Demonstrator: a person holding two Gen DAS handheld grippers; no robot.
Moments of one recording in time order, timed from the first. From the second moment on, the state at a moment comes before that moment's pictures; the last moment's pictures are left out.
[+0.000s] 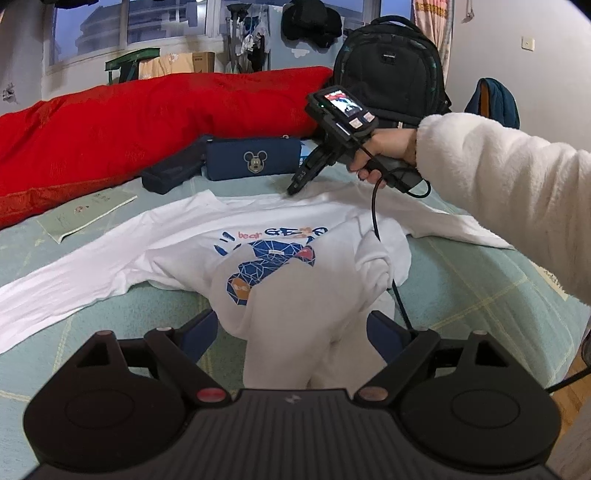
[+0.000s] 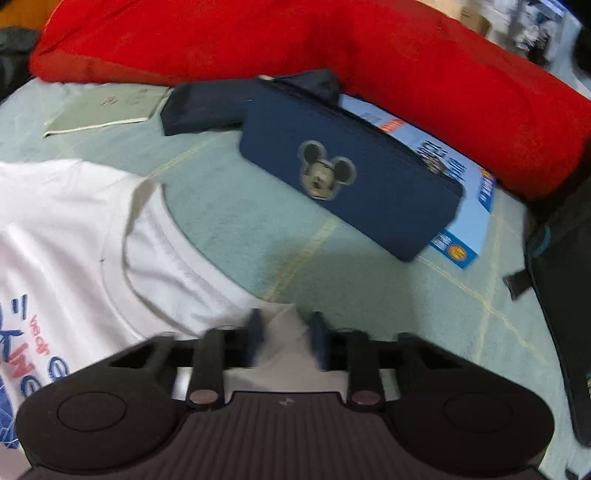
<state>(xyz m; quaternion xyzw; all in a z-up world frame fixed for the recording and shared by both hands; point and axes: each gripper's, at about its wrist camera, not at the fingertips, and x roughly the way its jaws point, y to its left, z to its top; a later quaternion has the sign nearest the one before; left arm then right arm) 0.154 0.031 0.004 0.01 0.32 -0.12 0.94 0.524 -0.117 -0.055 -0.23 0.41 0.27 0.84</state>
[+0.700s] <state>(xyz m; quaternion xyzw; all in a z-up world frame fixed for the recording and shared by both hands) 0.146 0.064 0.010 -0.02 0.31 -0.08 0.95 0.480 -0.074 0.031 -0.23 0.36 0.36 0.83</state>
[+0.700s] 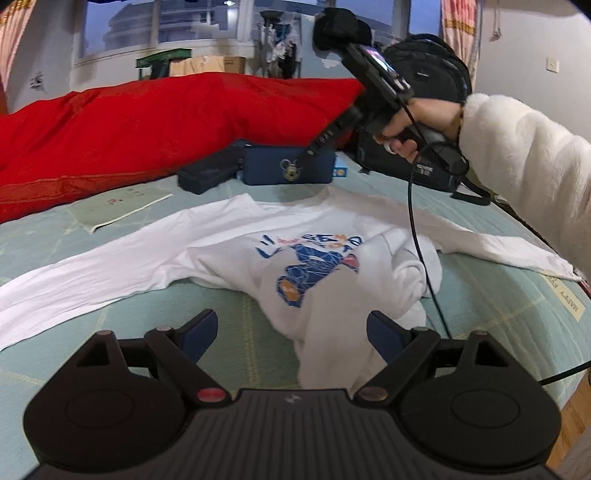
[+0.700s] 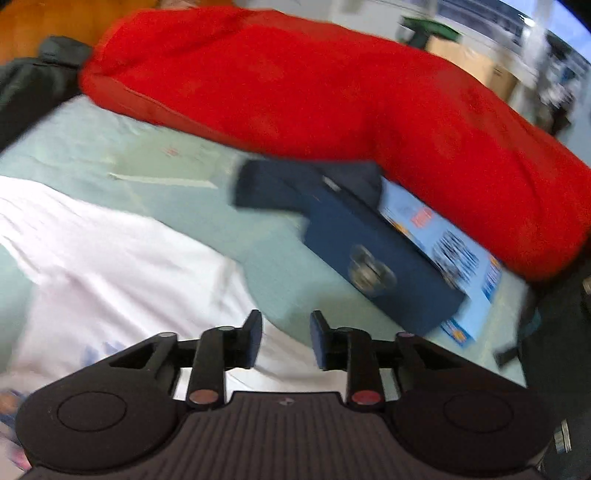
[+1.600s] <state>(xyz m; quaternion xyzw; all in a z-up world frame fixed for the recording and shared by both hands) 0.146 0.100 -0.016 -0.05 0.33 -0.06 0.94 0.526 0.033 -0.060 -0.23 0.36 0.36 0.83</state>
